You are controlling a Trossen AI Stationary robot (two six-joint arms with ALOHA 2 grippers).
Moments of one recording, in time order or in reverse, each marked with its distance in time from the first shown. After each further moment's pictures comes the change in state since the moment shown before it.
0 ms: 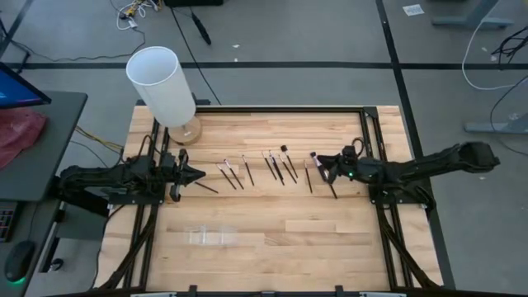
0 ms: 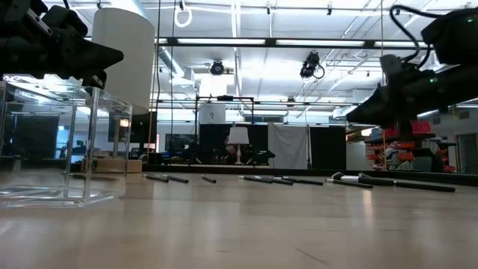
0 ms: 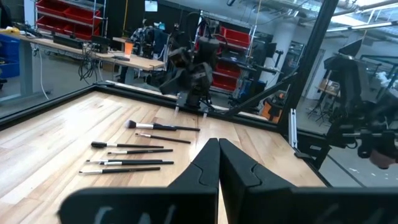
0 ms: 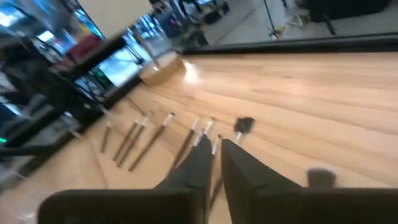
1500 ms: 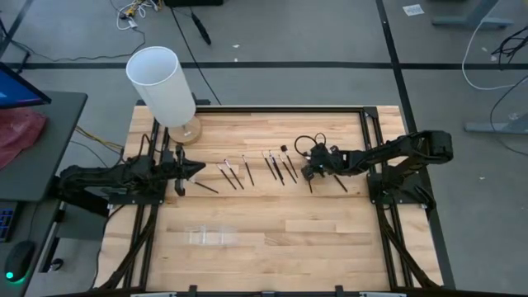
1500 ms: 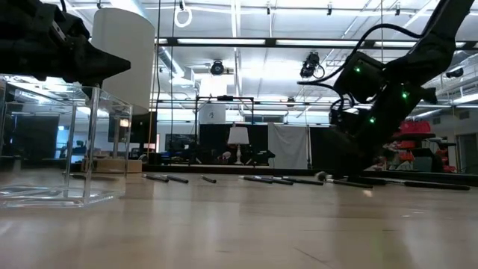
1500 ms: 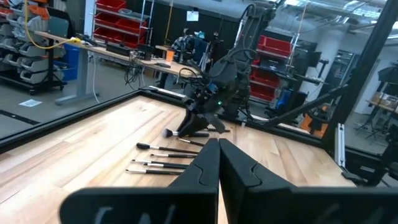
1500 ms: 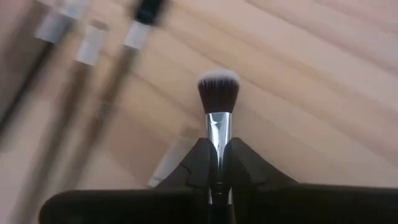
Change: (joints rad) left arm 0.000 0.006 0.000 -0.010 -0.187 0.005; right arm -0.191 0.645 0.405 -0.418 -0.162 -0.026
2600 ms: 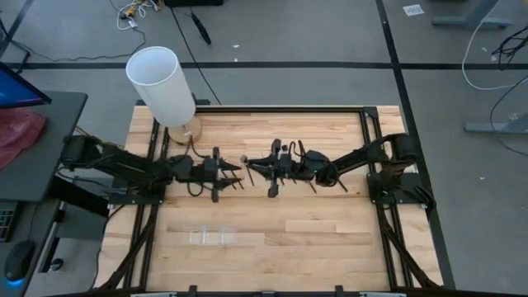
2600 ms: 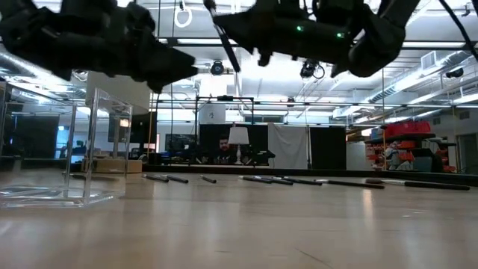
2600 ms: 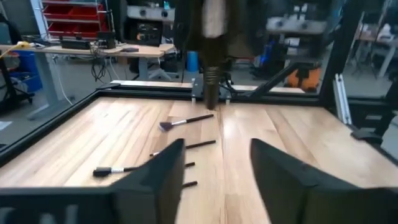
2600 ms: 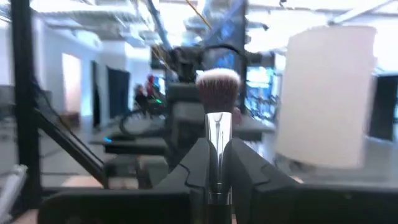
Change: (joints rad) left arm -0.014 1.254 0.280 0.880 0.139 0.209; right arm 0.207 0.349 0.427 1.130 -0.298 -0.694
